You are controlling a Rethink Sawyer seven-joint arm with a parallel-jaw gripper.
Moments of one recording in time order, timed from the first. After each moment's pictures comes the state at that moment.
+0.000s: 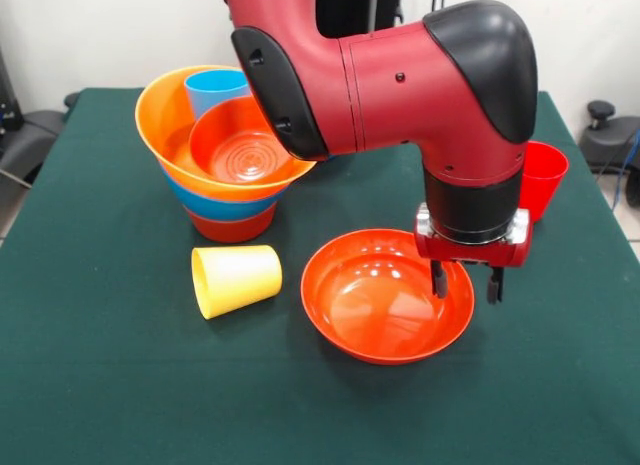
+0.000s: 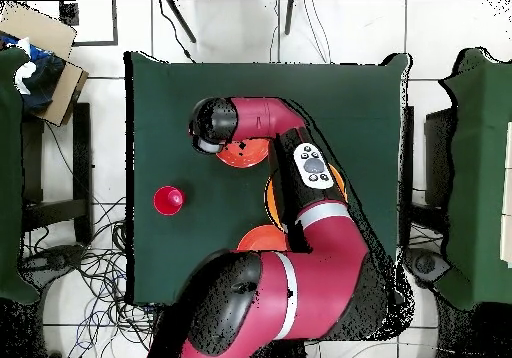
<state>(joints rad) -0.31 -0.29 0.41 1.19 -0.32 0.78 2.11</state>
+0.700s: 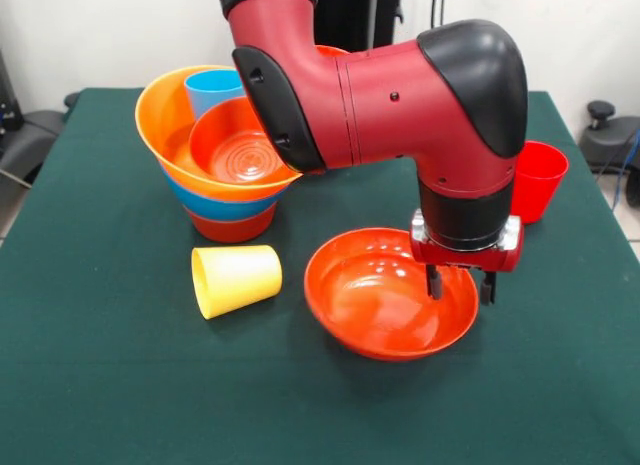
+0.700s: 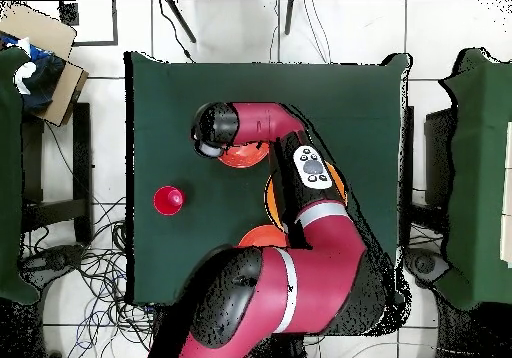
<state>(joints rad) -0.31 -0.26 0.40 1.19 -0.32 0.78 2.11</state>
